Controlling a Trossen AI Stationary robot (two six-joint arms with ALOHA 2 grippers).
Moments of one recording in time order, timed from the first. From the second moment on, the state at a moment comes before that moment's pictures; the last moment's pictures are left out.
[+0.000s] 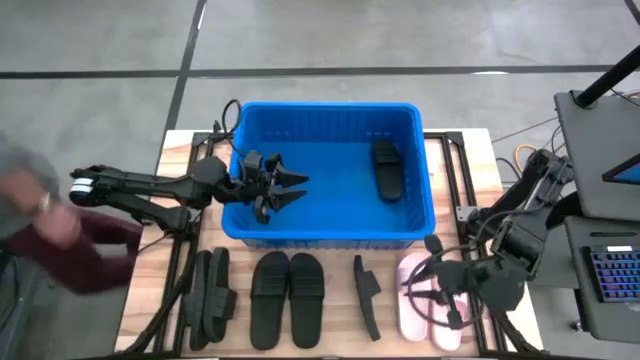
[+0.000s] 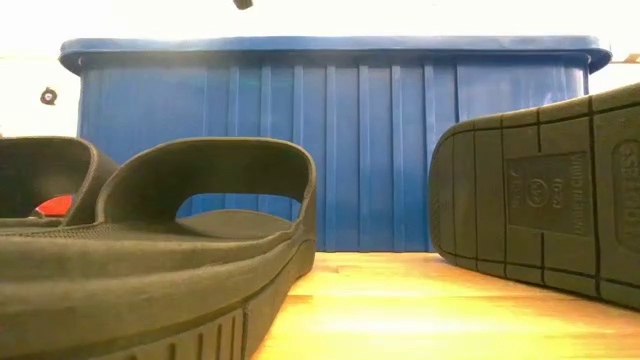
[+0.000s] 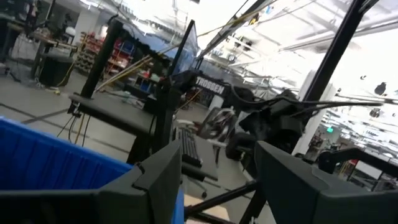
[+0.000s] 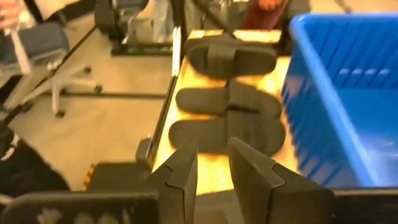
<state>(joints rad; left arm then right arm) -0.02 1.10 0.86 0.51 -0.01 -0.44 0.91 1.25 1.27 -0.61 0.63 0.49</state>
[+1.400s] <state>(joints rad) -0.02 1.19 0.87 0.62 -0.03 -0.44 0.95 1.84 1.22 -0.81 0.77 1.14</state>
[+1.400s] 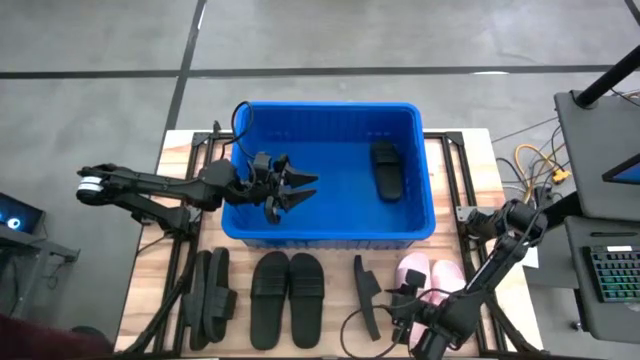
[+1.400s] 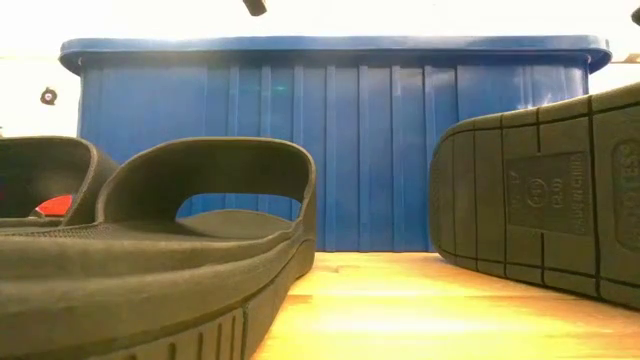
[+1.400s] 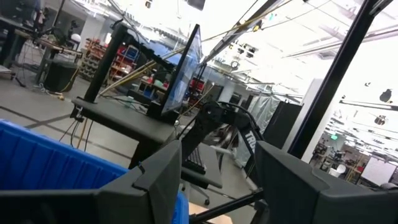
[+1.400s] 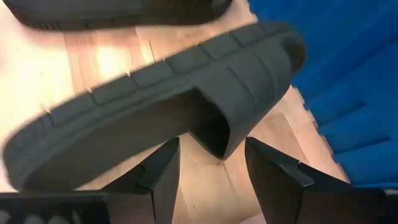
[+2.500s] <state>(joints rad) -0.02 1.19 0.86 0.62 -0.03 -0.47 0.91 1.67 1.24 -0.80 0.86 1.02</state>
